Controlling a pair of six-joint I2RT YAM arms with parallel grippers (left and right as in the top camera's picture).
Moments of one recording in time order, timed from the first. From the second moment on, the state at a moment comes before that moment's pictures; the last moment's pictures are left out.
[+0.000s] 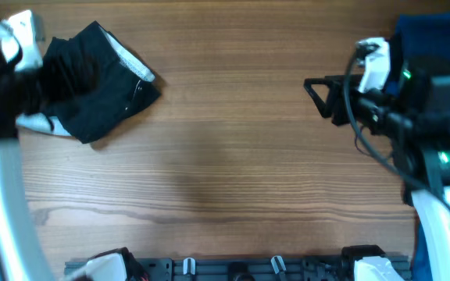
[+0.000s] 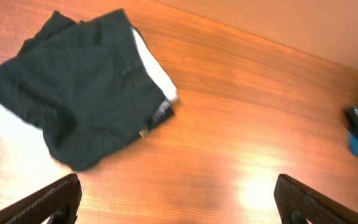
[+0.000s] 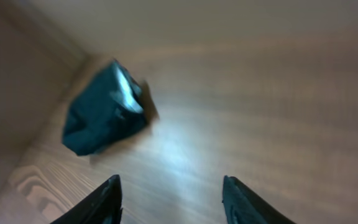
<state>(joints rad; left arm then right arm) 0.24 1.38 1.80 -1.29 0.30 -0.09 0.06 1.09 1.24 -0.69 -0.55 0.17</state>
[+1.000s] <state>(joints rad) 0.23 1.16 1.79 -1.58 0.23 -0.09 0.06 0.76 1.21 -0.80 -0.50 0.09</state>
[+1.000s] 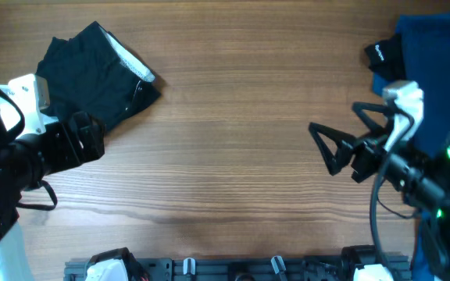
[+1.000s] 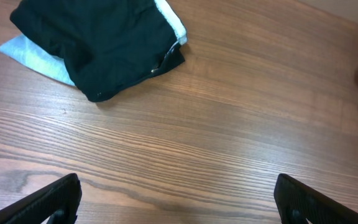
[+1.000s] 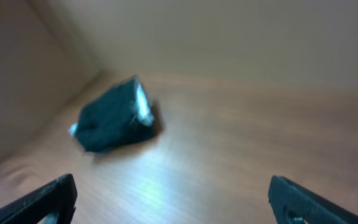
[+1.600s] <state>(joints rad) 0.23 1.16 1.79 -1.58 0.22 -0.09 0.02 0.06 0.31 -0.31 -0.33 -0.04</state>
